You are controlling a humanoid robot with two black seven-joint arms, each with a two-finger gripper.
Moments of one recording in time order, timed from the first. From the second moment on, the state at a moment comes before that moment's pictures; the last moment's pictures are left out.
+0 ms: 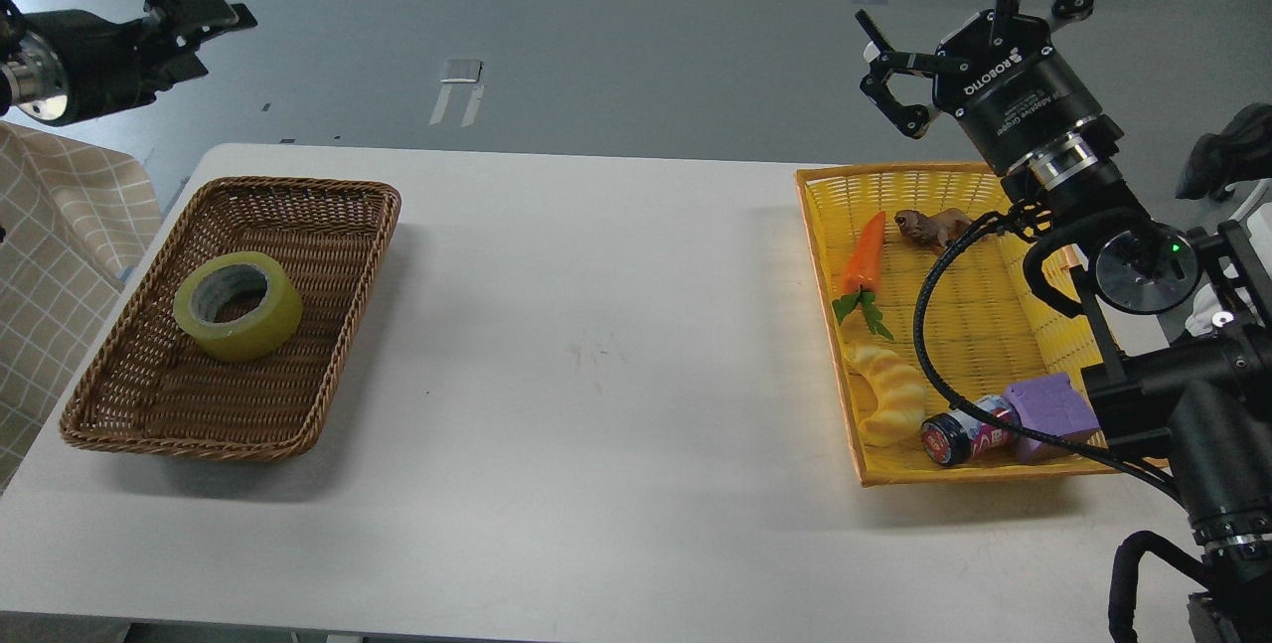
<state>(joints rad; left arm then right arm) -1.18 0.94 -0.23 -0.88 0.66 -0.44 -0.14 0.63 -0.10 1.42 1.04 -0.24 0.49 -0.20</state>
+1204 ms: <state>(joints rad) -0.88 0.36 -0.81 -0.91 0.23 -0.49 -0.16 0.66 -0.10 1.43 0.96 -0.25 0.49 -0.19</state>
